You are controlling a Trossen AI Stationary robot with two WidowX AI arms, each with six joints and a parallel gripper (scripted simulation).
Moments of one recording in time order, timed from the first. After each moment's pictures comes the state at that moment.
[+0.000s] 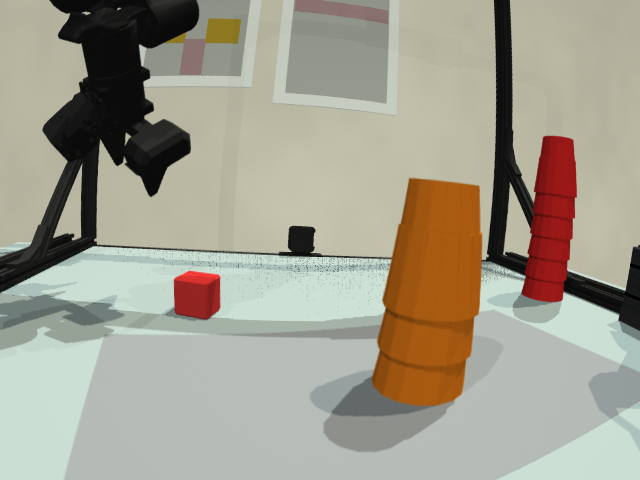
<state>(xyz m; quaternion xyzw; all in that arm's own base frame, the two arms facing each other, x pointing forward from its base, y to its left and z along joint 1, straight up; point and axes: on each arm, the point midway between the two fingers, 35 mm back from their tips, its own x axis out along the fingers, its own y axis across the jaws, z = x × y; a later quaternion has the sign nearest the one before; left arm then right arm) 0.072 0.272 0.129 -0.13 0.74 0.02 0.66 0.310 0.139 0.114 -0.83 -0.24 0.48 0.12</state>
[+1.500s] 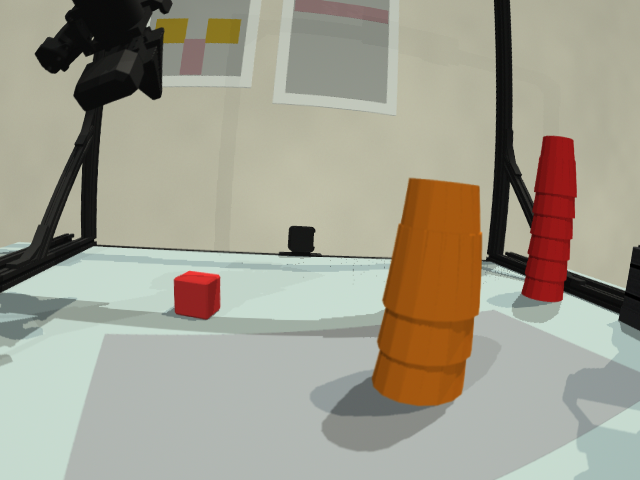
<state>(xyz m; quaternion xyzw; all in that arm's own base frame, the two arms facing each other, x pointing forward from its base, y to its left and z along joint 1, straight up) 0.173 0.267 0.119 -0.08 0.72 0.08 0.69 0.304 0.097 0.204 -0.79 -0.02 0.40 0.47</state>
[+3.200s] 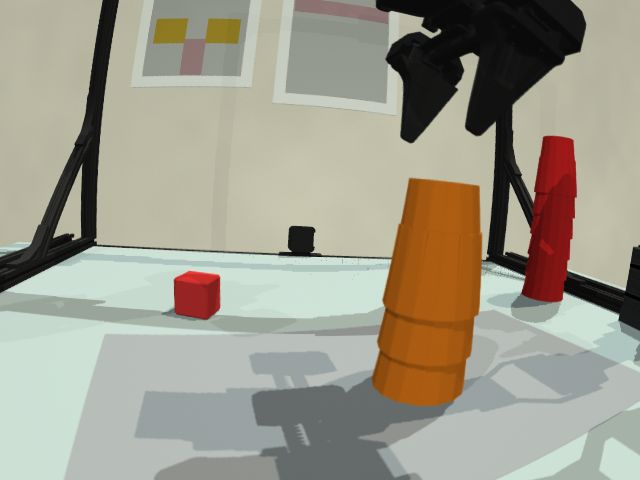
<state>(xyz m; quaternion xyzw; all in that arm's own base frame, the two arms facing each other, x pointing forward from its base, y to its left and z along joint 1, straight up) 0.391 0.095 0.110 -0.06 0.57 0.10 0.81 0.160 0.001 0.379 -0.01 0.00 0.00 1.00</state>
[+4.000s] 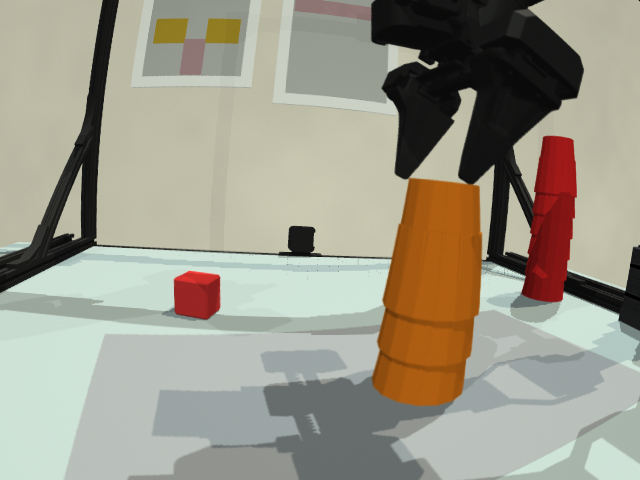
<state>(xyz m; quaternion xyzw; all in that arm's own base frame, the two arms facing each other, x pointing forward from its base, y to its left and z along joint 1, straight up) 0.394 0.094 0.081 -0.06 0.57 0.10 0.82 0.158 0.000 0.381 0.00 0.00 0.00 1.00</state>
